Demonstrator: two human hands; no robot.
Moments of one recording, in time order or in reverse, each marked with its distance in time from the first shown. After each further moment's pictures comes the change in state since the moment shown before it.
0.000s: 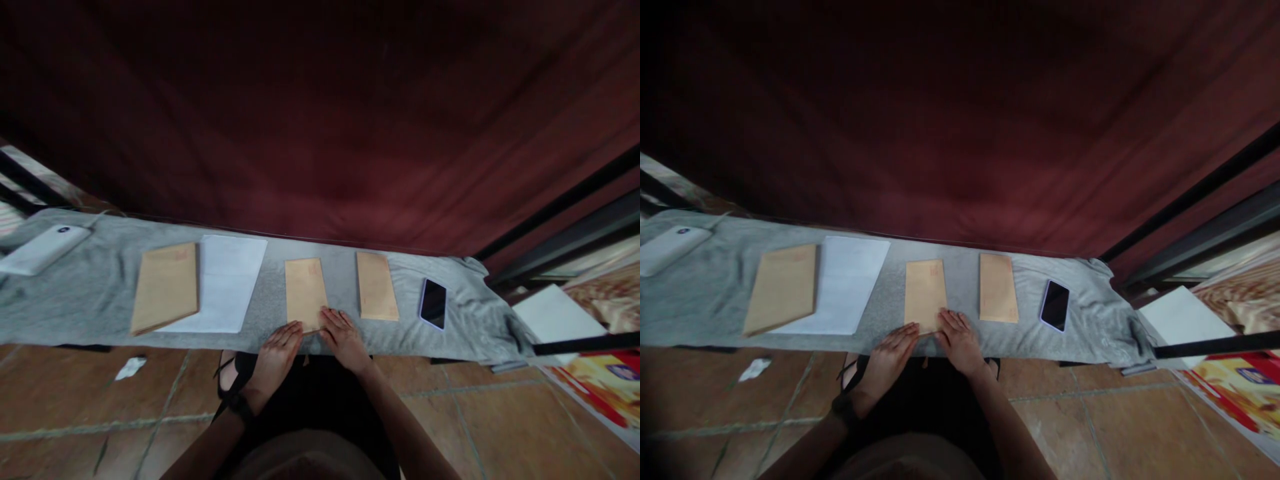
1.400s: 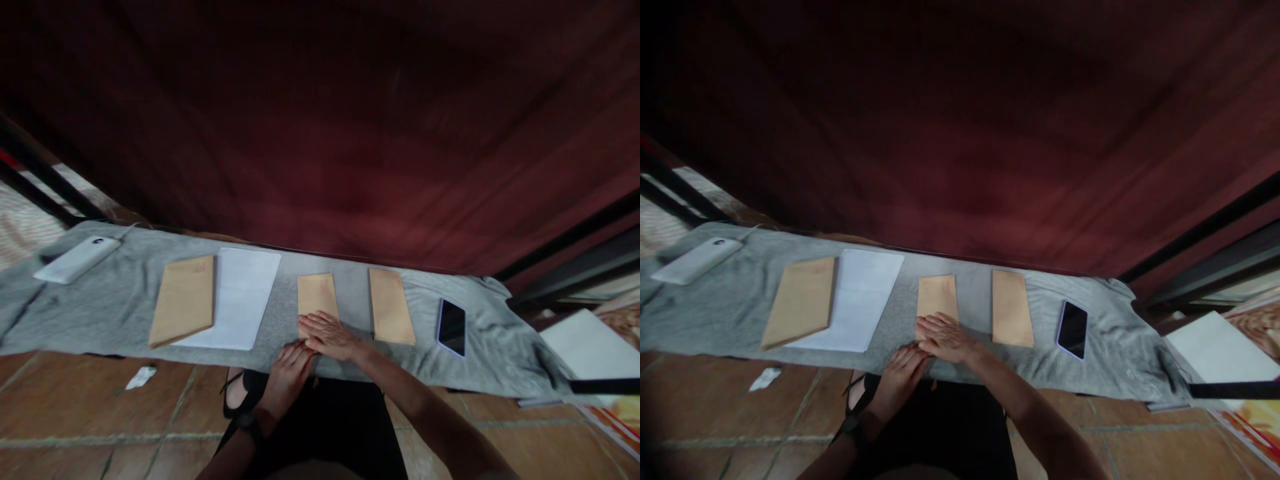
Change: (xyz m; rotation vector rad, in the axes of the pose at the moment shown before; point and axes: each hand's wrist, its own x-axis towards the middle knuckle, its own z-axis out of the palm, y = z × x) left_hand 0.002 -0.002 0.003 -0.044 0.078 -0.050; right_hand 0.093 -0.009 0.015 0.083 -0.288 -0.361
